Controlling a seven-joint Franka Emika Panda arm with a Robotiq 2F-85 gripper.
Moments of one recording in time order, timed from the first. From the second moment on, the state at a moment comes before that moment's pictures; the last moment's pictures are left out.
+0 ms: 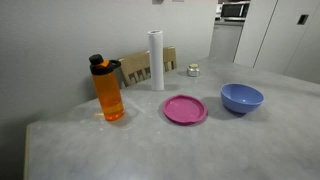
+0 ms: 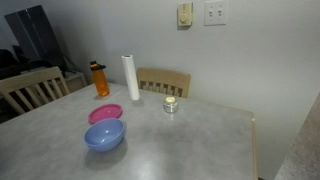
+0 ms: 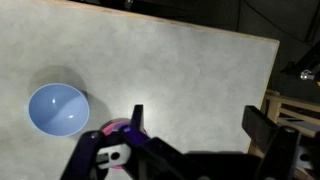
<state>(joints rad) 0.18 -0.51 0.08 -2.24 0.24 1.70 0.04</state>
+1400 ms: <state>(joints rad) 0.15 0.22 0.05 -1.83 0.30 1.89 -0.05</state>
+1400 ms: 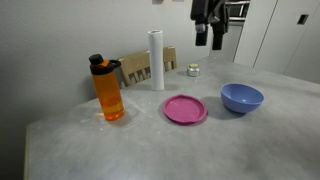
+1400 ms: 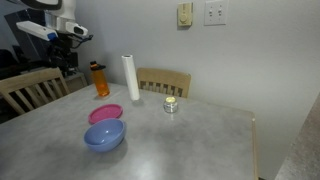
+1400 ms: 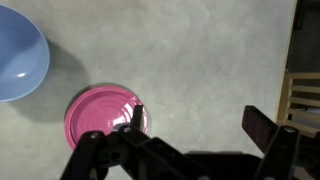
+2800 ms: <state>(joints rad) 0.15 0.58 0.05 -1.57 0.29 1.91 0.38</state>
